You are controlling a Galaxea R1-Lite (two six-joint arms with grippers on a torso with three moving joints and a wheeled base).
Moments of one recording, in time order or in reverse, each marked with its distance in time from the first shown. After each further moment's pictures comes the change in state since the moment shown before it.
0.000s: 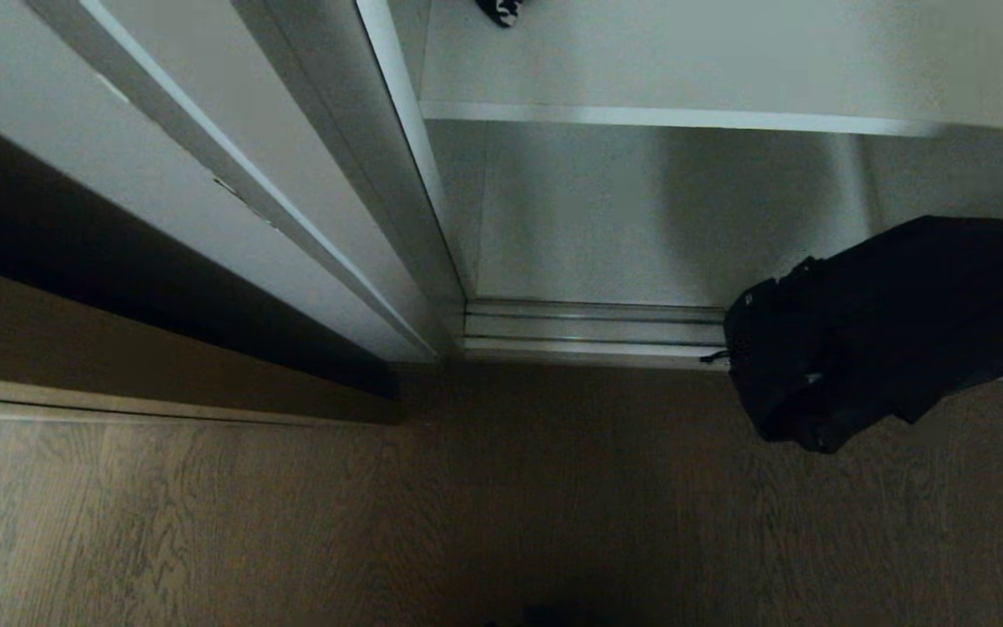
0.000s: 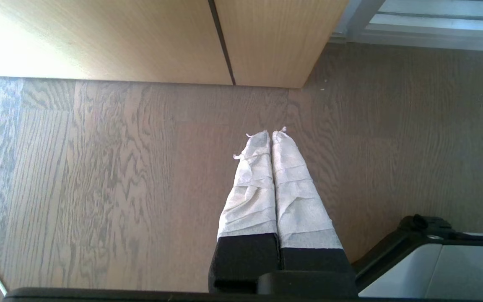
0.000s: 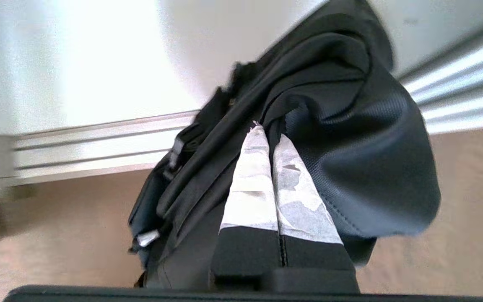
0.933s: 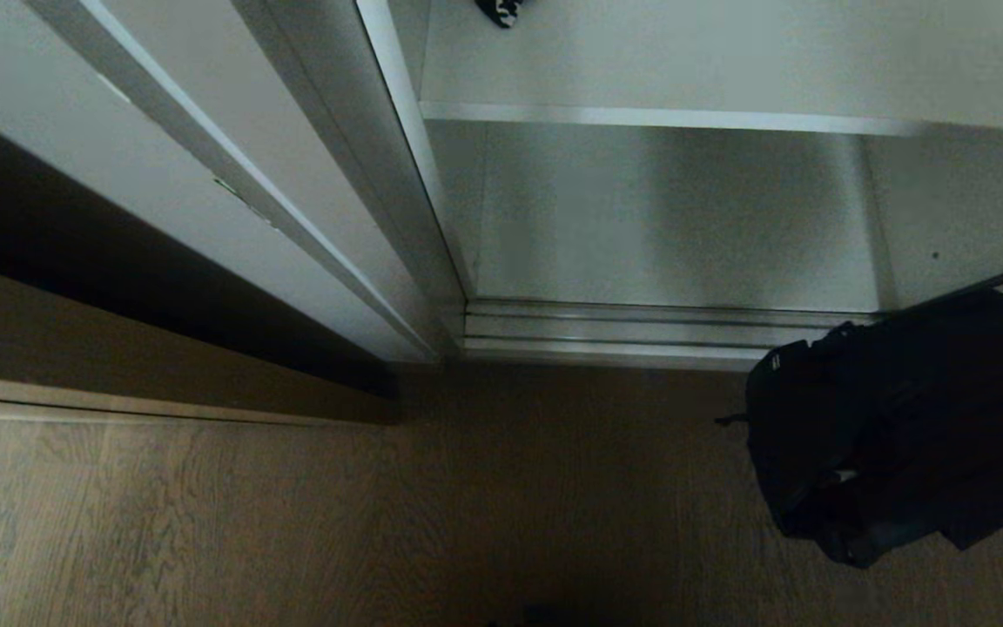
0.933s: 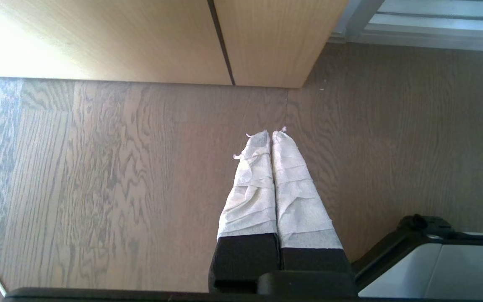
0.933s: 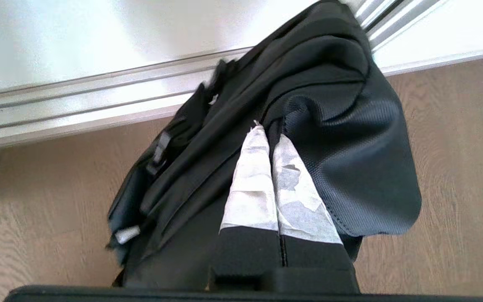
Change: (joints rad) left arm 0.000 0.000 0.000 0.000 0.000 0.000; right arm -0.003 -0.408 0.272 0.175 -0.114 -0.031
